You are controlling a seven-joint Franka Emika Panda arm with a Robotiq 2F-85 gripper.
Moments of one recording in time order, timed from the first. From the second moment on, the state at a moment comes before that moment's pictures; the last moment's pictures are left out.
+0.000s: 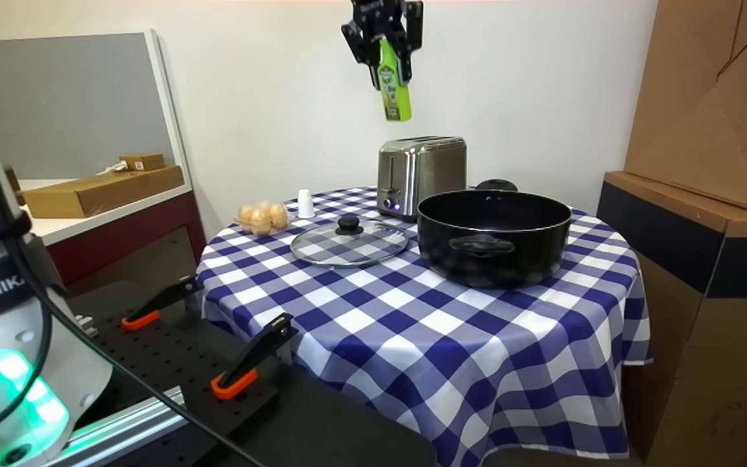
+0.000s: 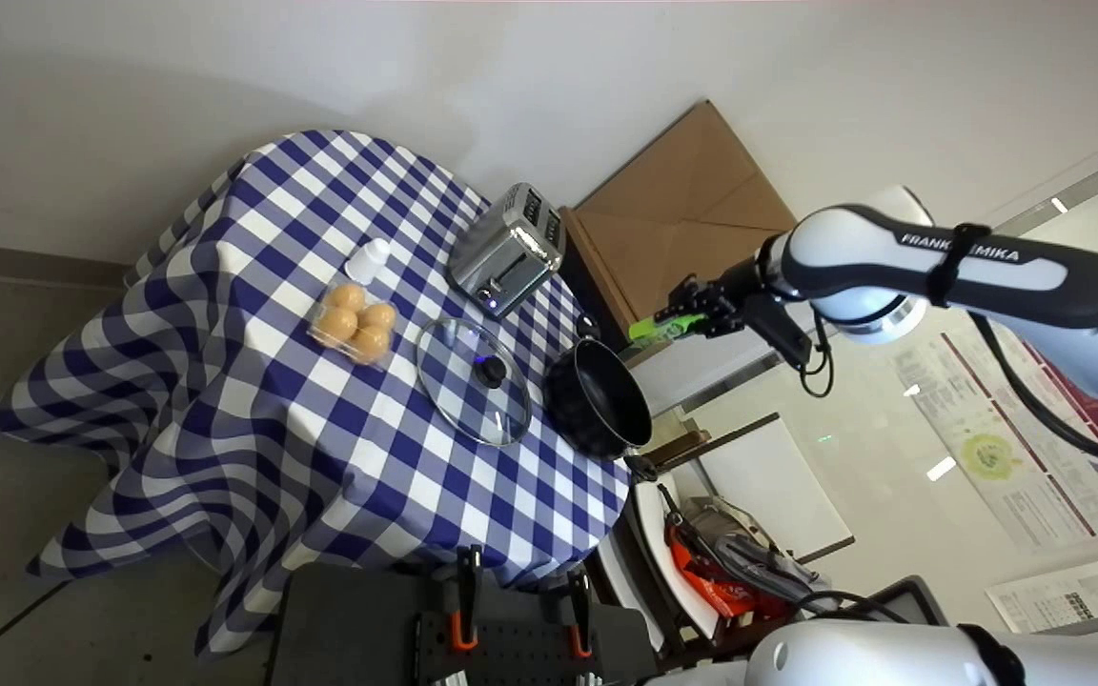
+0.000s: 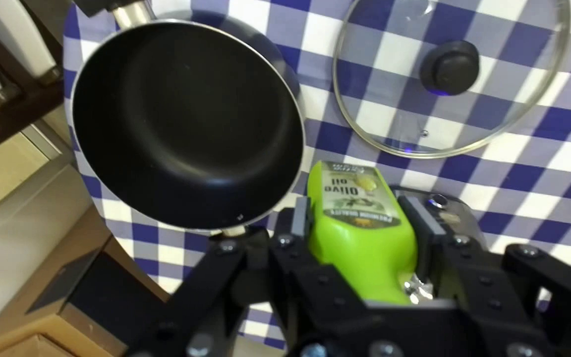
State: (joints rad) arm -0.06 -0.27 -0.10 -2.43 -0.15 2.42 0.01
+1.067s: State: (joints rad) arm 0.05 0.20 0.05 -1.71 -0.21 1.97 -0.14
